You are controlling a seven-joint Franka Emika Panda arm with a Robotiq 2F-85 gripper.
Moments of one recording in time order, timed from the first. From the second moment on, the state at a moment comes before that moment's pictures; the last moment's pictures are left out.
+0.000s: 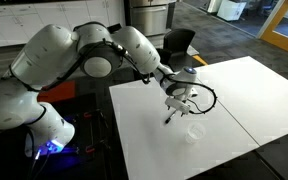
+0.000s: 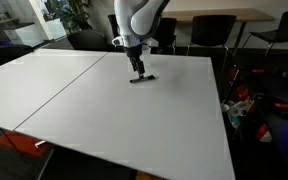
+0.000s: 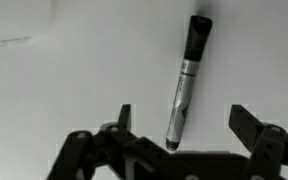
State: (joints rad) arm -0.11 0.90 0.04 -1.57 -0.11 2.43 -0.67
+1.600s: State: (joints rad) arm -0.11 0.94 0.04 -1.52 -0.11 2.43 -0.64
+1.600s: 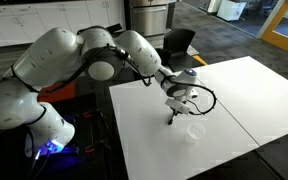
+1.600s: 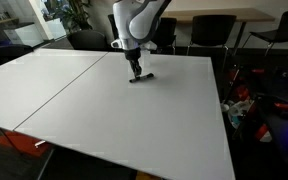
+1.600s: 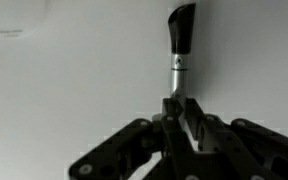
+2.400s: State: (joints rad) arm 0.05 0.73 -0.02 -1.67 -0.28 2.31 -0.34
